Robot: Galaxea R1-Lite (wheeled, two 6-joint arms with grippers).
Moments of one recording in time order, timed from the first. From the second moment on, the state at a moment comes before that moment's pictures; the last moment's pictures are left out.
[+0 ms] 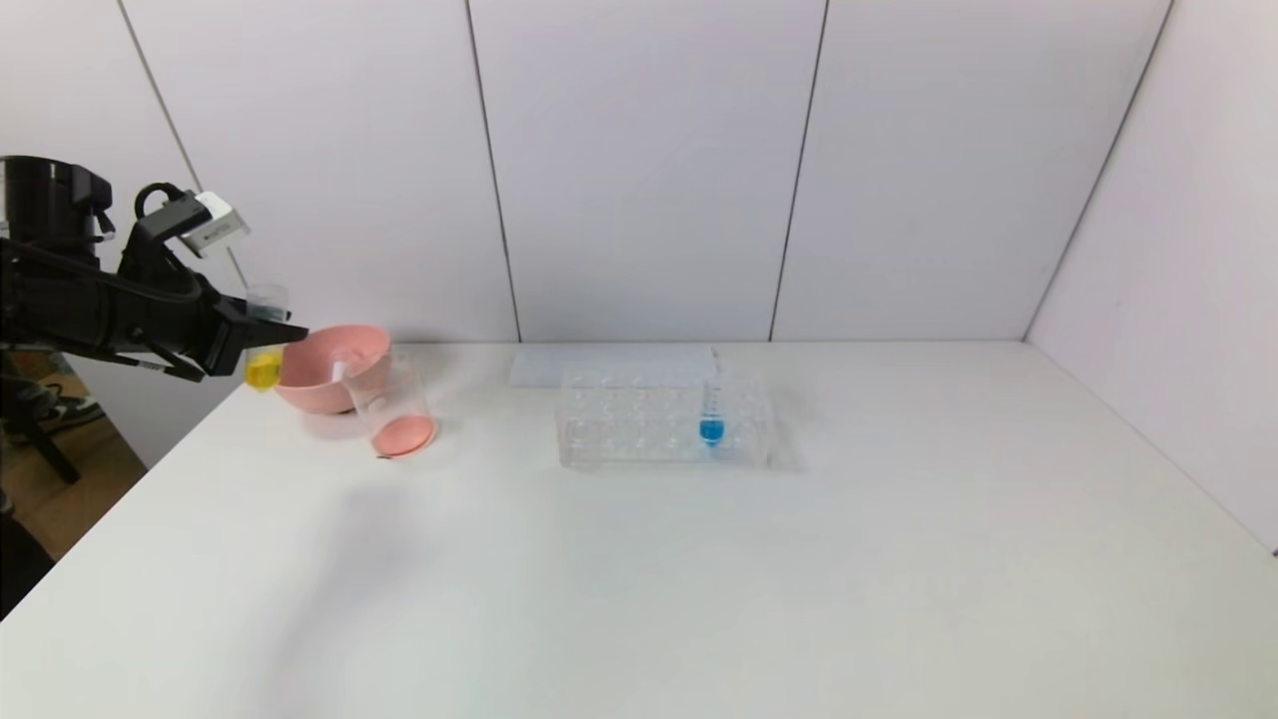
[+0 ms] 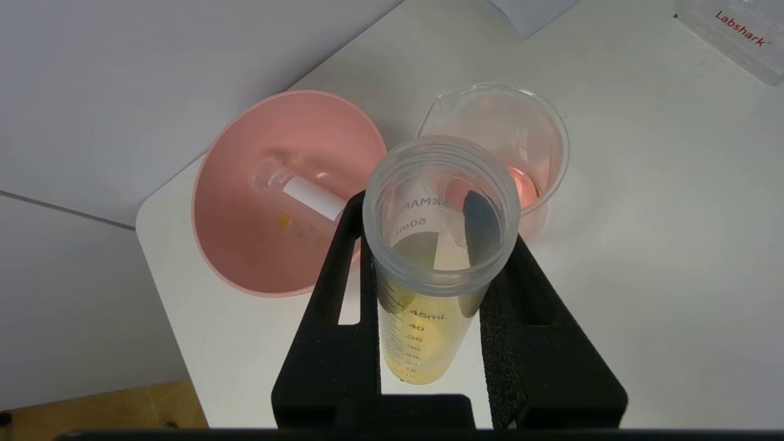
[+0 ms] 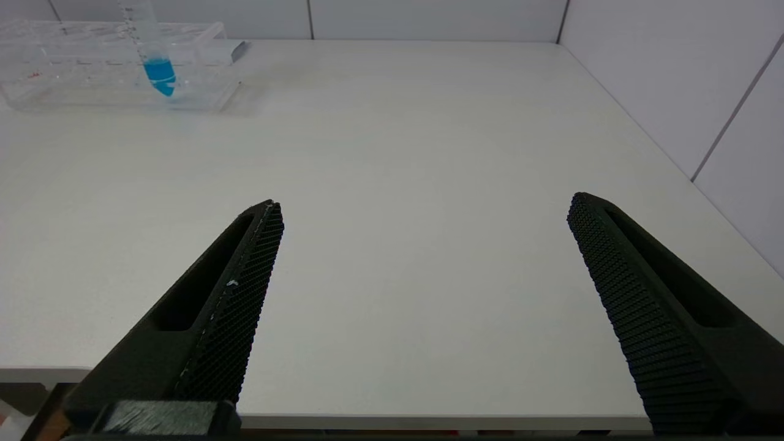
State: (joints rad) left arm 0.28 1.84 -1.41 0.15 -0.61 0.69; right arm 0.00 0.00 0.00 0.00 0.00 0.00
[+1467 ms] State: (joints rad) left arm 0.30 1.93 -1.61 0.32 -0.65 1.09; right arm 0.00 0.00 0.00 0.00 0.00 0.00
